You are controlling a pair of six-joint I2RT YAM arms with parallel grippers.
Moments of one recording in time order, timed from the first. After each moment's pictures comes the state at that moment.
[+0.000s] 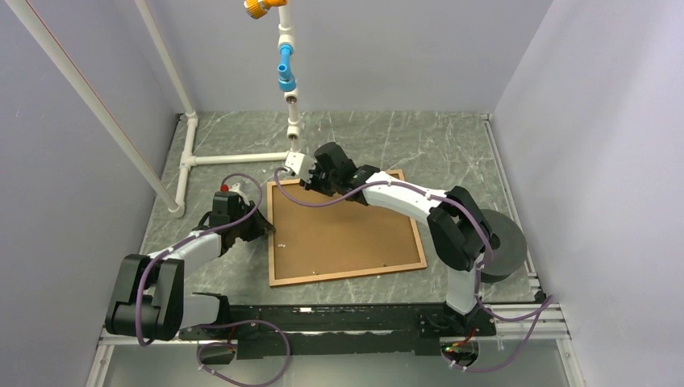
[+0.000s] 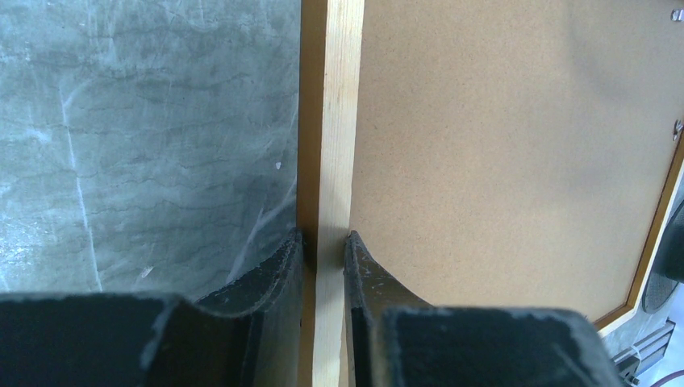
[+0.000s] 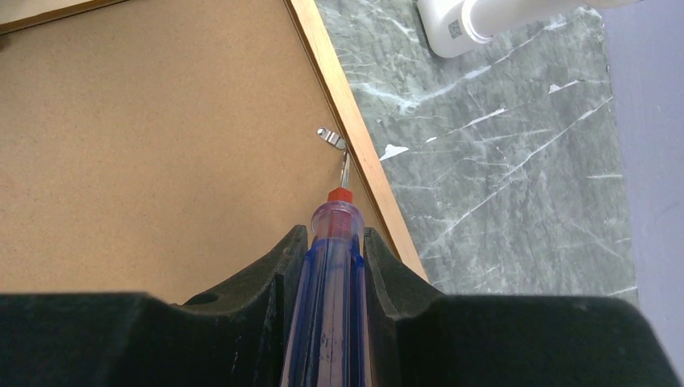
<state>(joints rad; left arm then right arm) -0.13 1.27 0.42 0.04 0.27 -0.58 0.81 1.90 1.42 -0.20 -0.03 -0.58</state>
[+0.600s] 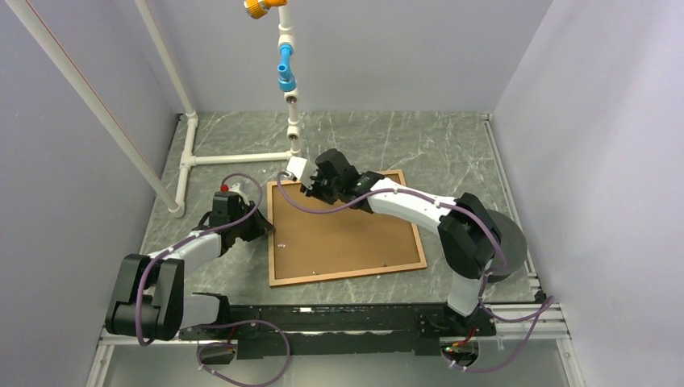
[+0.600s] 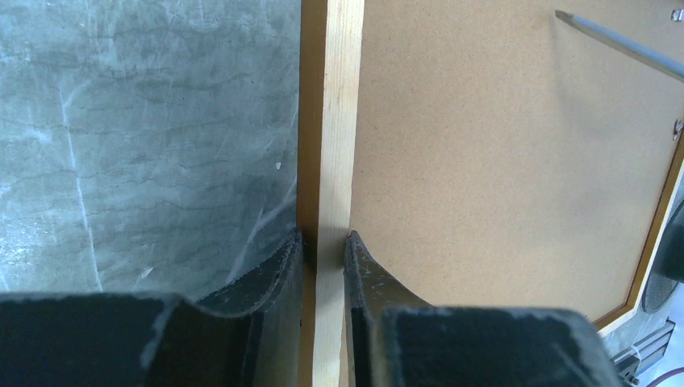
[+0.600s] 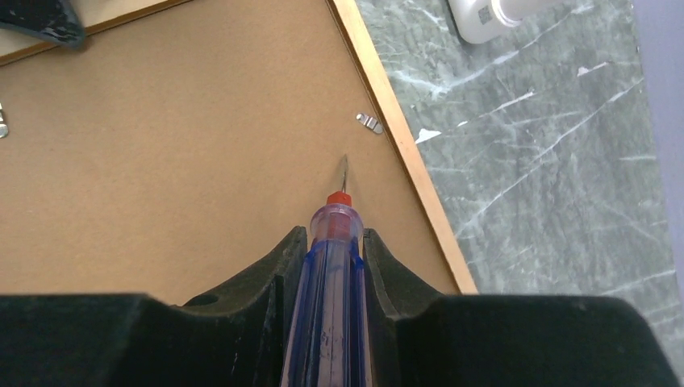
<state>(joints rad) -0.13 1.27 0.42 0.04 0.27 -0.58 0.84 1.83 1.37 -0.22 -0.04 -0.52</state>
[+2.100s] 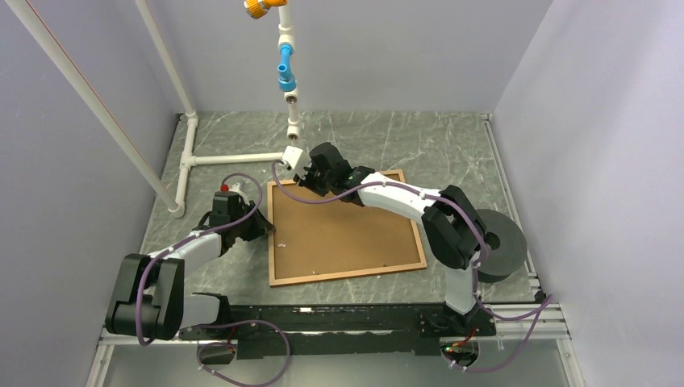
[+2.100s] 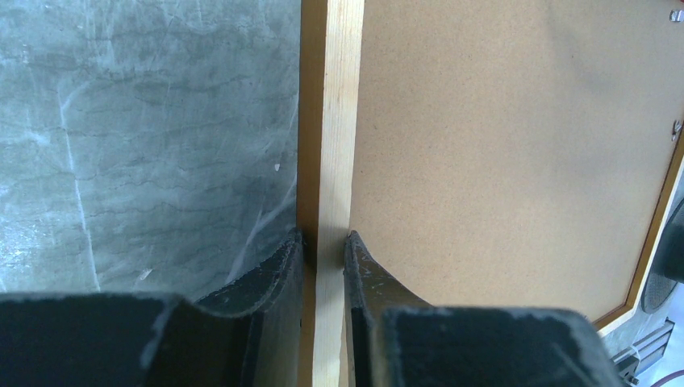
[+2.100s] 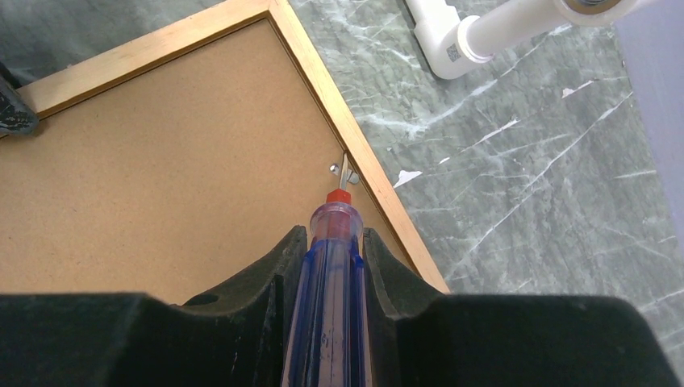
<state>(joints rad) -0.13 1.27 0.42 0.05 0.27 -0.58 0.83 1.93 1.44 -0.14 -0.02 -0.44</state>
